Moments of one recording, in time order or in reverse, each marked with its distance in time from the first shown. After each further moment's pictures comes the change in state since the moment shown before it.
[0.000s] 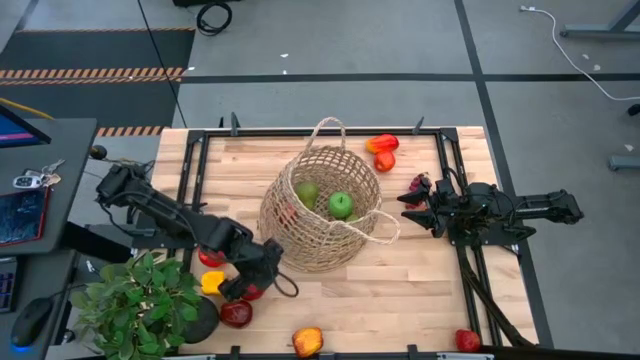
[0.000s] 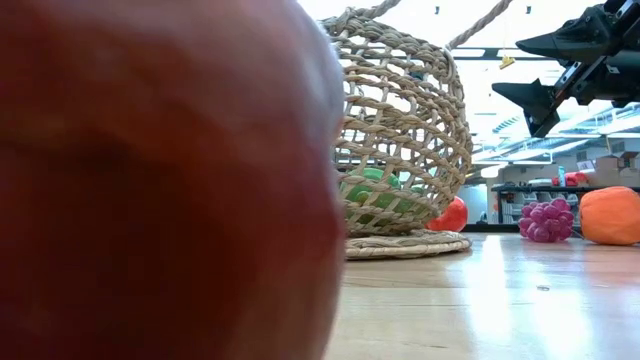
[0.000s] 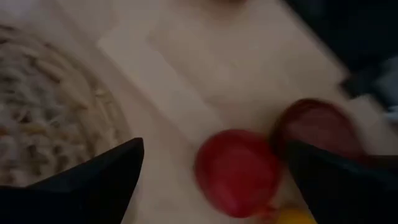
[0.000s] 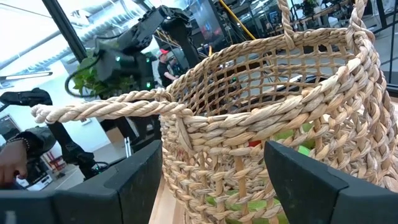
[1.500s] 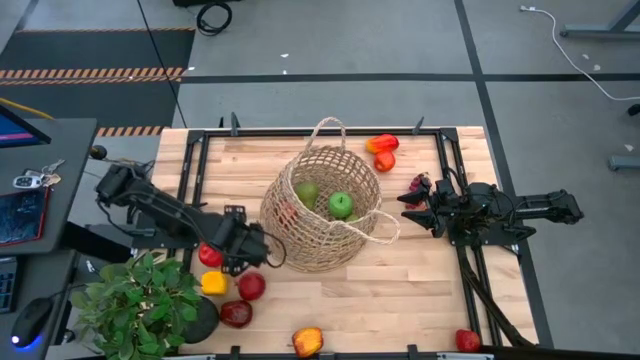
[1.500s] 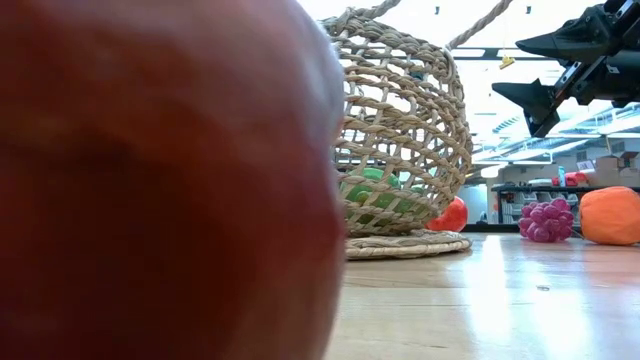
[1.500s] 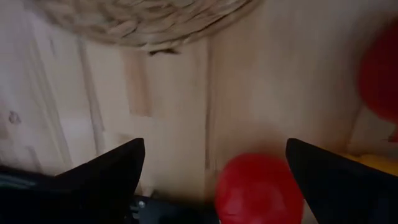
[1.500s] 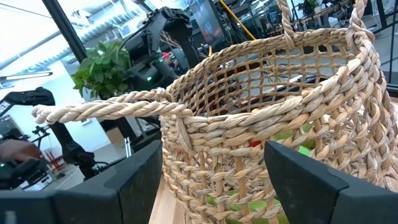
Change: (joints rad) left arm 0.058 -0.030 -0.094 -0.442 -0.354 -0.703; right arm 0.000 0.000 0.000 0.000 0.000 0.000
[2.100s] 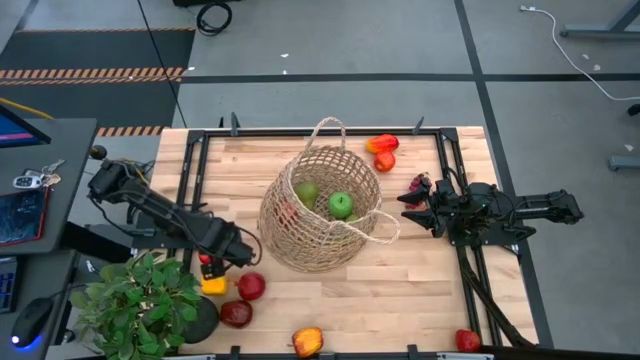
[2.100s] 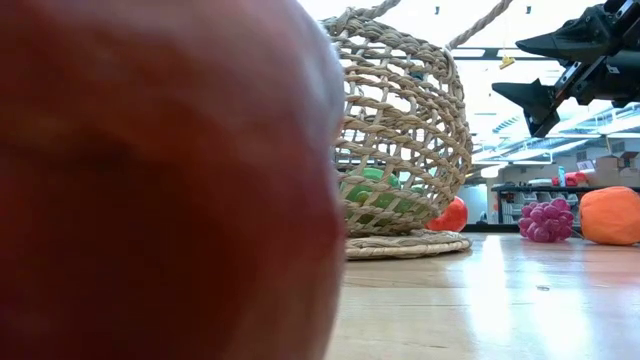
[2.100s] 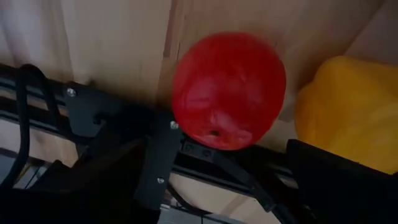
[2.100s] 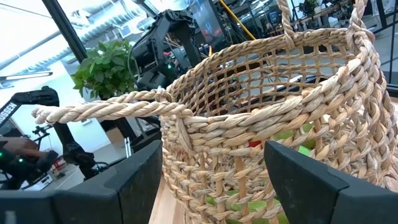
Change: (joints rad) left arm -0.072 -0.071 -0.133 -0.143 0.308 -0.309; right arm 0.000 0.000 0.000 0.000 0.000 0.000
